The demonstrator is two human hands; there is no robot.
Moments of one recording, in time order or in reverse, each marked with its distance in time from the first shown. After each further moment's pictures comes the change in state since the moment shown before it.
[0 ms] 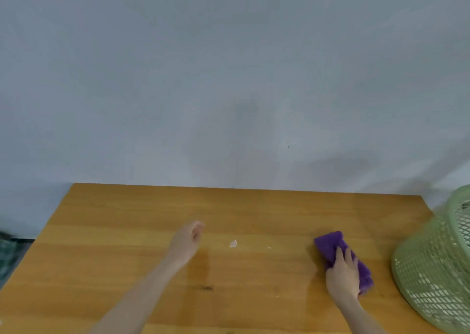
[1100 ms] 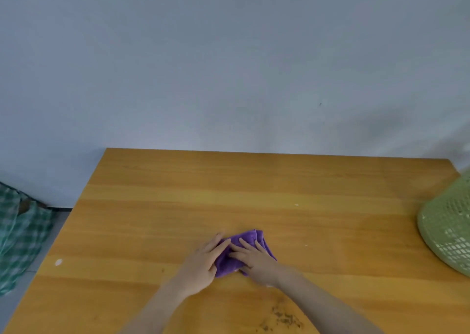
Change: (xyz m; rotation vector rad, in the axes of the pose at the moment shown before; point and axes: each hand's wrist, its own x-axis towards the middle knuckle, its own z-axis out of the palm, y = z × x) left_hand -0.116 -0.108 0.033 0.414 -0.283 0.315; right_hand -0.164 -0.116 0.106 -0.328 -0.715 -1.086
